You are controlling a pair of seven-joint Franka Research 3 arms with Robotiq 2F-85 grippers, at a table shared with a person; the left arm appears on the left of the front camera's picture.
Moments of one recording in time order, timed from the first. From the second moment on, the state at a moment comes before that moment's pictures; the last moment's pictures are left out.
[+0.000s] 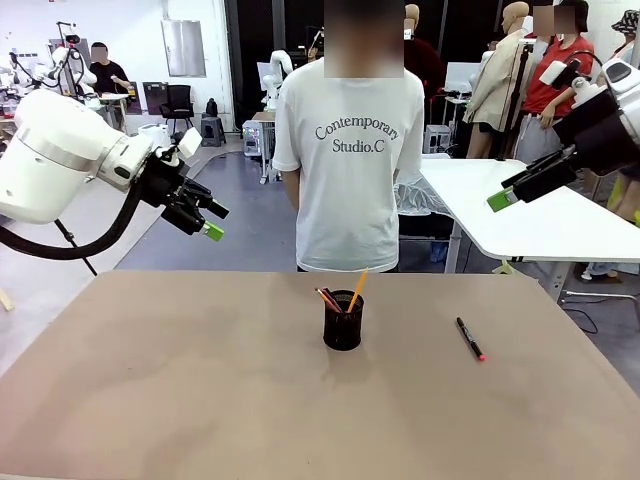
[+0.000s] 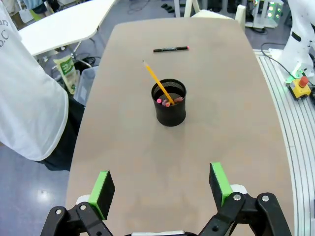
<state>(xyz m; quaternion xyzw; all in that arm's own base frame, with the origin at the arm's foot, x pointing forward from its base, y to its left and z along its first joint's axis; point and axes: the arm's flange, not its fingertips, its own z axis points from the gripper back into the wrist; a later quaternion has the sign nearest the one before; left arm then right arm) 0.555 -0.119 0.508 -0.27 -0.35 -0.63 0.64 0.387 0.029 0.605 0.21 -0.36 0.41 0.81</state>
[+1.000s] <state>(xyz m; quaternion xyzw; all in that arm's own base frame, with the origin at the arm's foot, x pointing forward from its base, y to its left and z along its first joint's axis) 0.555 -0.119 0.508 -0.27 -0.35 -0.63 0.64 0.387 0.029 0.605 0.21 -0.36 0.41 0.81</state>
